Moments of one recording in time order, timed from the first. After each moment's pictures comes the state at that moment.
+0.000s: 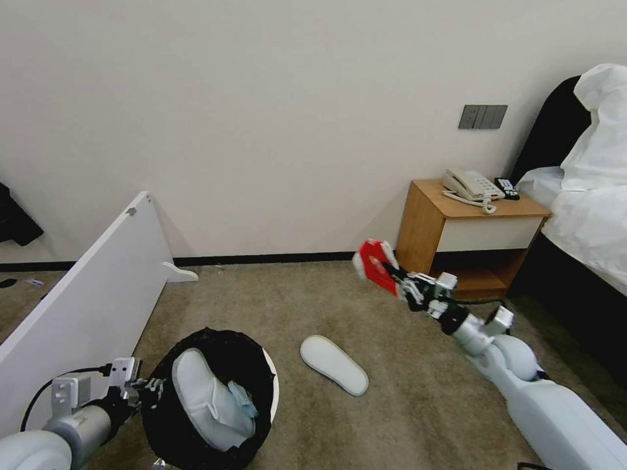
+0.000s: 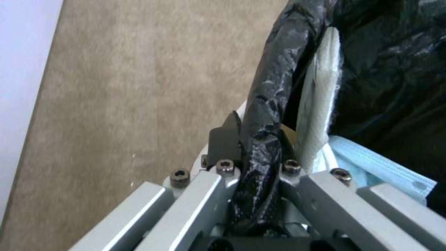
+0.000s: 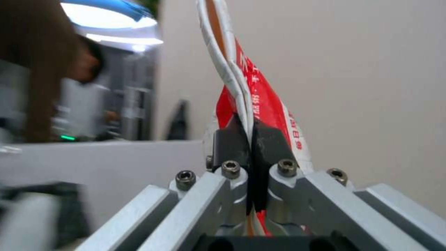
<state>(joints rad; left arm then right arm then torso) 1.60 -0.88 -0.81 -2.17 -0.94 0.68 -0.12 -0.77 0.94 0.13 1.48 0.91 0.34 -0.80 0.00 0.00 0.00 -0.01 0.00</state>
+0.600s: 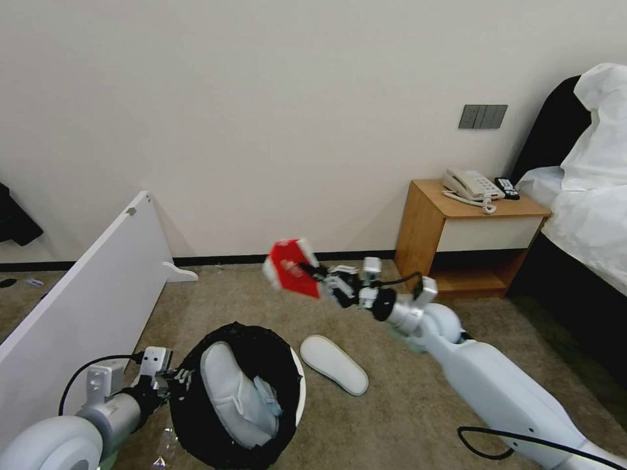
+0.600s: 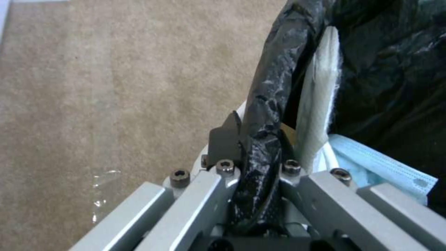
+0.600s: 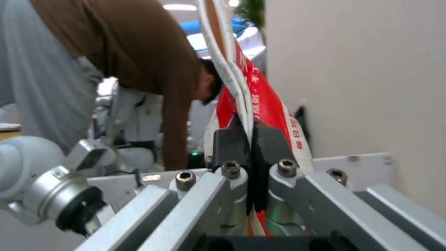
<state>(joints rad) 1.53 -0.82 -0.66 -2.20 -0.95 0.68 -0.15 -0.48 1.05 -0.27 1.48 1.08 0.20 -0.87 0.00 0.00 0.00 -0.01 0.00</state>
